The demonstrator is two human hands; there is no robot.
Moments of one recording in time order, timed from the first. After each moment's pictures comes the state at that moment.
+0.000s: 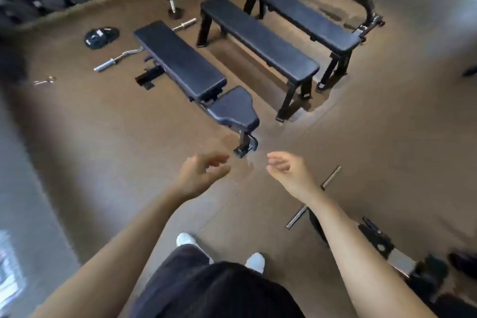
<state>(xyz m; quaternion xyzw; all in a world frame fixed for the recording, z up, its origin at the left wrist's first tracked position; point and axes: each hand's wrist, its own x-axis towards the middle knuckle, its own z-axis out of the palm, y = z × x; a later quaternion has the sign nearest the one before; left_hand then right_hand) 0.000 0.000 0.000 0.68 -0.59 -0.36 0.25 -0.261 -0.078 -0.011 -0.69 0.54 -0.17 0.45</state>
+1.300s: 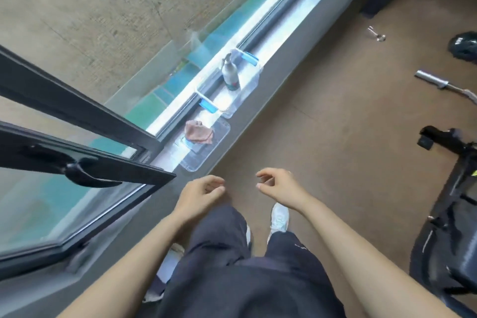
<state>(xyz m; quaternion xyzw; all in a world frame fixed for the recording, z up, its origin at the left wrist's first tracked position) 0.408 0.283 -0.106 0.87 0.15 -0.23 0.41 0.475 0.031 -0.124 -0.85 -0.04 0.34 0.40</state>
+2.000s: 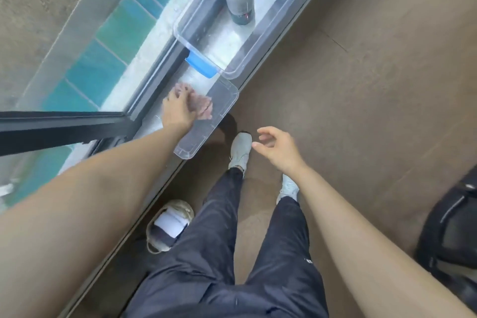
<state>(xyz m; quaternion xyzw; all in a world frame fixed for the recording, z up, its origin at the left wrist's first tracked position) 0.649 0.416 -0.374 0.92 0.25 -0.27 0.11 0.608 0.130 -0.328 -0.78 0.12 0.39 0.48</state>
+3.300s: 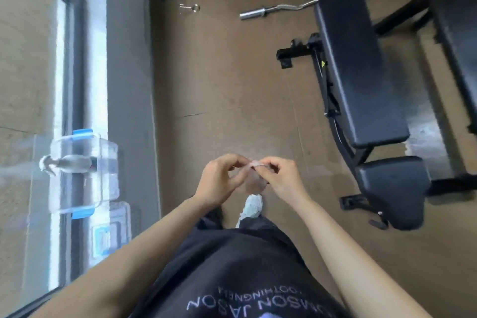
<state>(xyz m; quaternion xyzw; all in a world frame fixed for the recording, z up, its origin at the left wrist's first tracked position) 0.549 -0.066 -0.079 0.81 -0.31 -0.31 0.38 0.430 -0.215 -0.087 -0.70 0.35 -0.01 0.62</state>
